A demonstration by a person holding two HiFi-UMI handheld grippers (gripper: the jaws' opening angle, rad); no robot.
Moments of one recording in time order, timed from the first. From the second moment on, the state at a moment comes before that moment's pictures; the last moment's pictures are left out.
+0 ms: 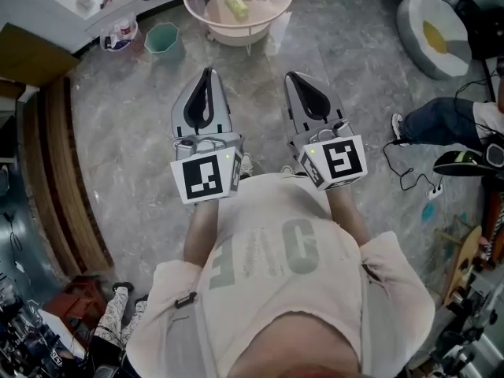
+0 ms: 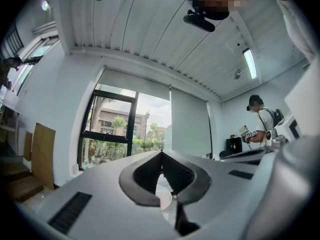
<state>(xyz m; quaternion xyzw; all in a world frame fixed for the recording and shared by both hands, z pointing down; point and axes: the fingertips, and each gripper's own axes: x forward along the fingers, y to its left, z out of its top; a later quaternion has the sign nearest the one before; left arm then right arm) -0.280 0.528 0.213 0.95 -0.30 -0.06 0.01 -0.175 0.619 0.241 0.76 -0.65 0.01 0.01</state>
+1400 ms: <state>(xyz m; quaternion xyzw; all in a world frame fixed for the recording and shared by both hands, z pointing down) -0.136 0.281 0.252 0.95 -0.31 -0.06 -0.02 0.015 0.407 0.317 0.79 -0.61 0.08 0.02</state>
